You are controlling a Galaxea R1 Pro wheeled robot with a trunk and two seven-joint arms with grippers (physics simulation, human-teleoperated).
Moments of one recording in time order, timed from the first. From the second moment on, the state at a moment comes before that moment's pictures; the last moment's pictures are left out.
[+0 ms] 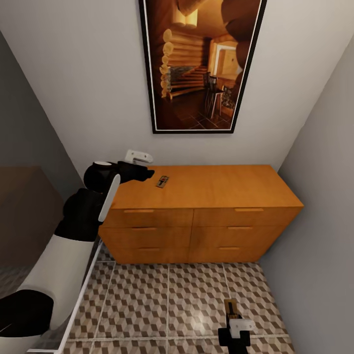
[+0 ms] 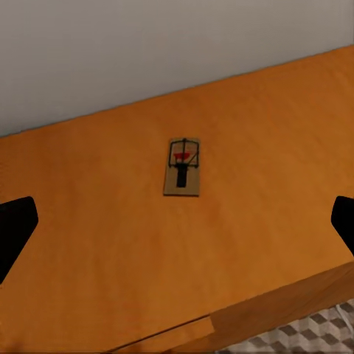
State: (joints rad) left arm -1.05 0.00 -0.23 -1.37 0.02 1.00 -0.12; right arm -0.44 0.10 0.56 -0.02 -0.37 -0.75 -0.29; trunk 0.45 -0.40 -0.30
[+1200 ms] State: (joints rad) left arm -0.96 0.00 -0.27 -1.26 0.02 0.96 -0.12; right arm -0.44 0.10 0.57 -0.02 -0.37 -0.66 -0.24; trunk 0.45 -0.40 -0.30
